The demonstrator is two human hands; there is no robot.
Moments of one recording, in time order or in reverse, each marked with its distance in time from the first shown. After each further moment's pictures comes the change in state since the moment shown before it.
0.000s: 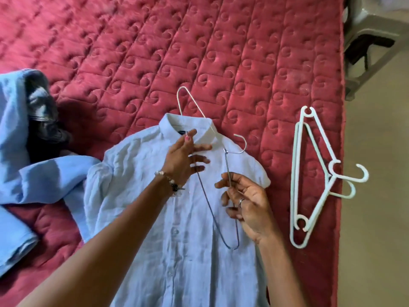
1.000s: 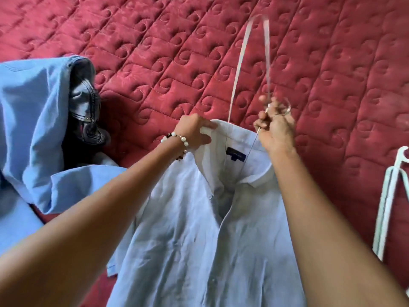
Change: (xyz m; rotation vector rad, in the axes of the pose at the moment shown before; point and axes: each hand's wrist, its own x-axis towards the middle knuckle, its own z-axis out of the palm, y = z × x) left_hand 0.123 0.097 -0.122 1.484 0.127 0.257; right_hand 0.303 -0.034 0.089 0.402 0.107 -0.134
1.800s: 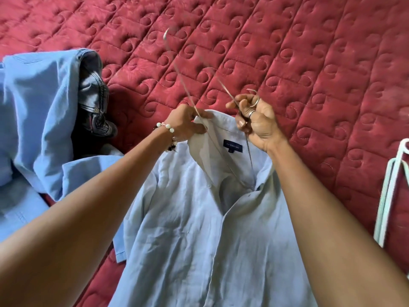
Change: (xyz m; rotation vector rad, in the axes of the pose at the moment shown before) left_hand -0.012 -0.038 -0.003 -0.511 0.008 -0.053; right_hand -0.033 0.016 0.021 -0.375 -0.422 0.079
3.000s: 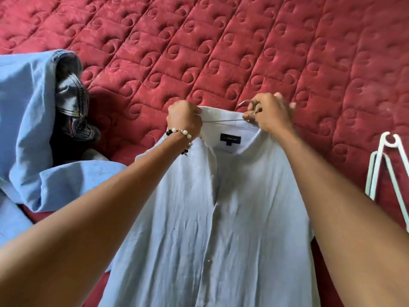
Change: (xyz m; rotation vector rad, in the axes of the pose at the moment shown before) left_hand 0.015 0.034 0.043 0.313 0.408 -0.115; right_hand -0.005 -0.042 -0.038 -1.539 0.378 0.001
